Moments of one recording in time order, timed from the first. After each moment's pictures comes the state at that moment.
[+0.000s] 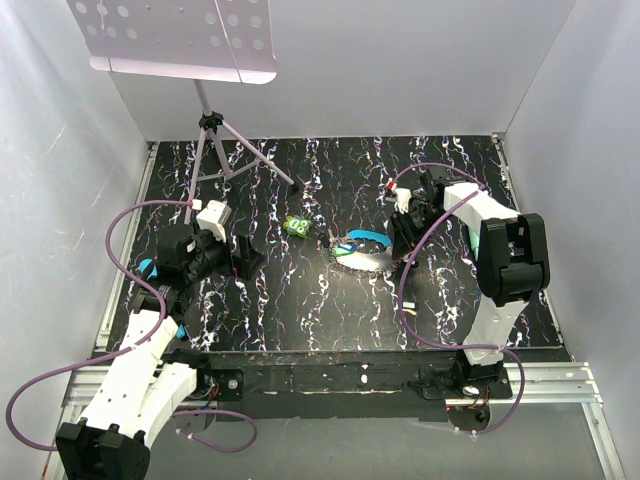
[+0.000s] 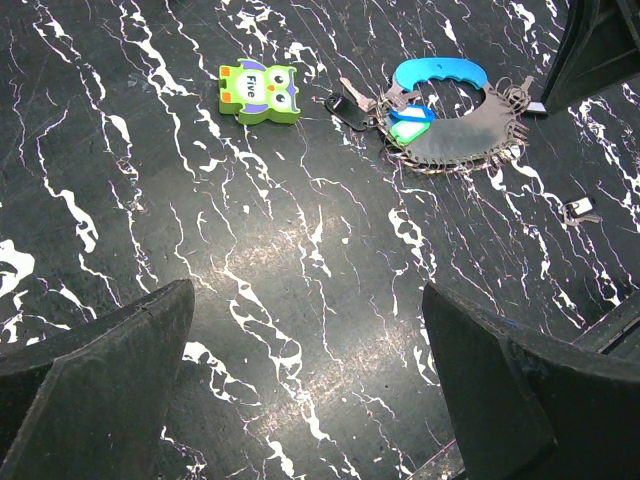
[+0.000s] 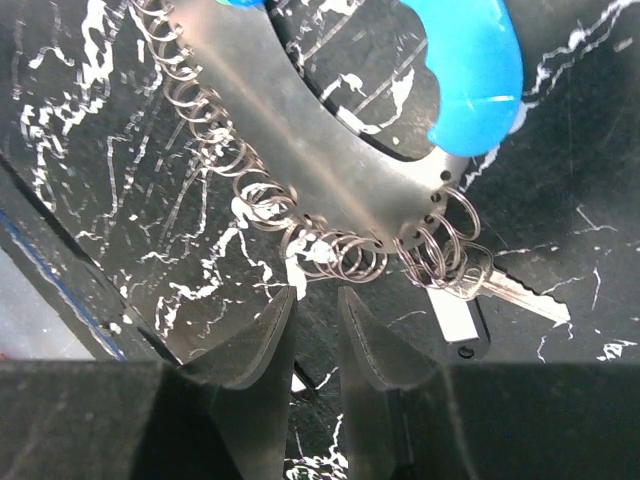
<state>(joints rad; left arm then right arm) -0.18 0.76 0.66 -0.34 0.41 -0.10 0.19 1.86 1.33 -0.92 -0.66 -0.41</state>
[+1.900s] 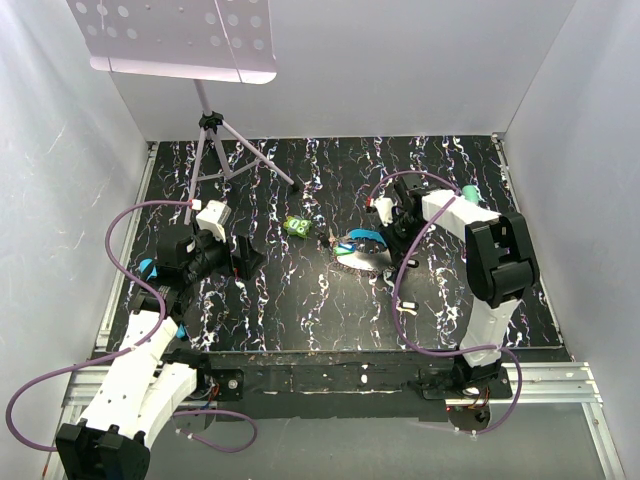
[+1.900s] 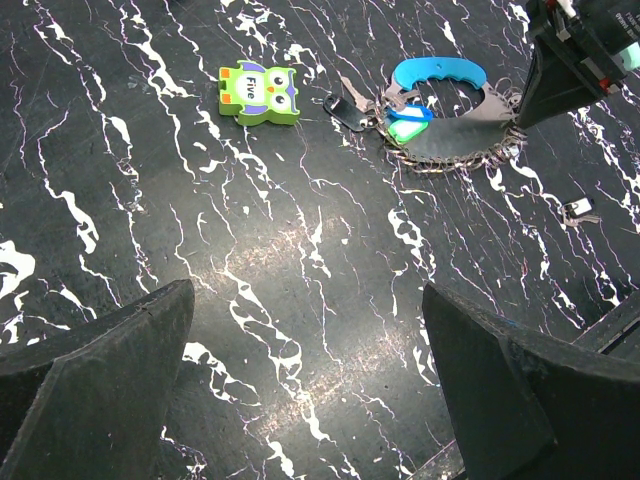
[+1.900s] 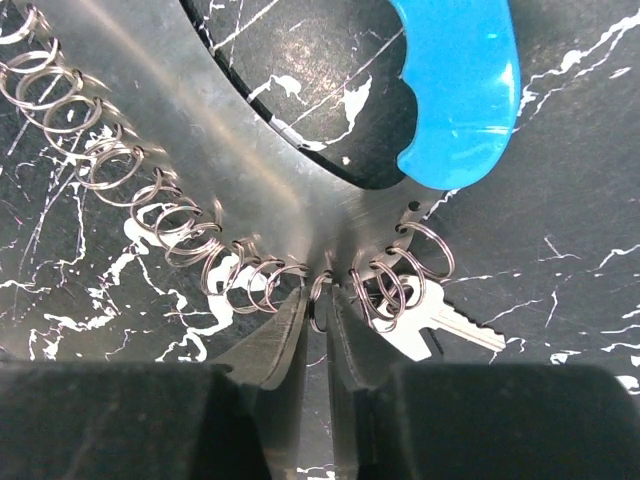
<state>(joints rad) -0.18 0.76 0.66 -0.34 0.41 -0.10 0.34 1.88 1.28 -0.82 -0.32 -0.43</state>
